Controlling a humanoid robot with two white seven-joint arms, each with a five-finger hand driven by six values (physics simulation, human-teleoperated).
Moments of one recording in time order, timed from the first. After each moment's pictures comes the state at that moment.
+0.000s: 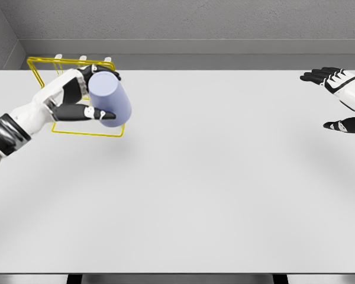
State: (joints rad) left arm -0.59 0.96 -0.84 -1.73 0.85 -0.20 -0.08; right arm -0.15 -0.76 -0.09 -1.60 0.31 -0.61 0.42
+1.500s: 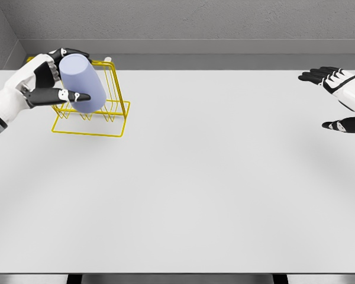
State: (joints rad) left arm -0.60 0.99 -0.80 -1.64 0.91 -0.20 -0.08; right arm -0.15 -0.76 -0.09 -1.61 0.30 -0.61 0.42
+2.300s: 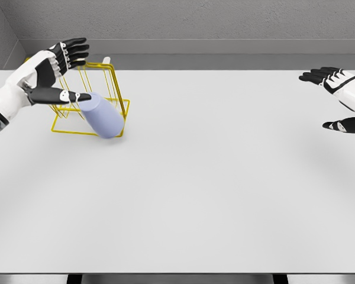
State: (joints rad) left arm -0.62 0.98 -0.80 -1.63 0.90 -0.19 -0.09; right arm -0.15 -0.76 -0.09 -1.61 0.30 -0.61 0.42
